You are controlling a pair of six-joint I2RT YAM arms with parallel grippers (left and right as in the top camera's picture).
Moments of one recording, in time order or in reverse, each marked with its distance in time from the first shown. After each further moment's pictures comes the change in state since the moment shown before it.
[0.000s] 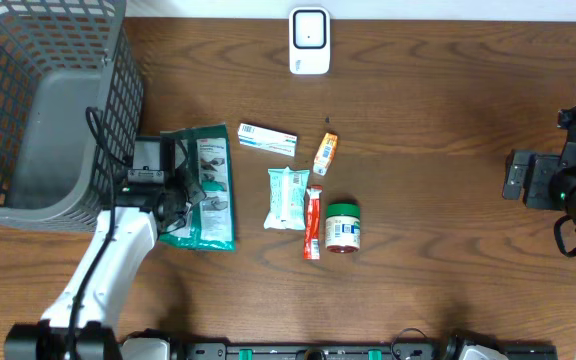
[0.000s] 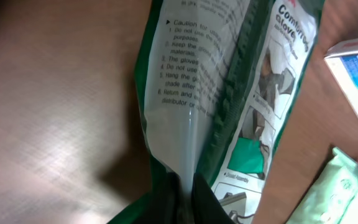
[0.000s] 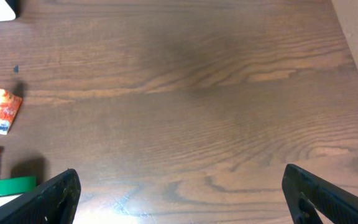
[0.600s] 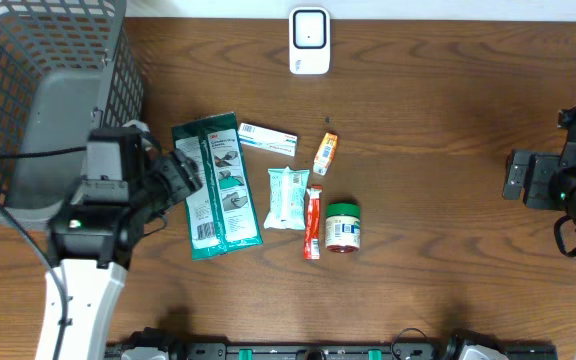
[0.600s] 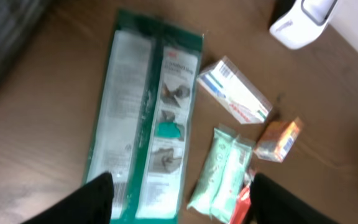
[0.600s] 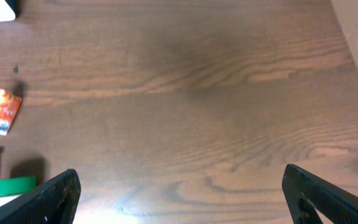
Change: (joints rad) left arm 0.000 -0.317 0.247 -0.323 0.072 0.090; right arm 0.000 0.000 0.000 -0.001 0.000 0.000
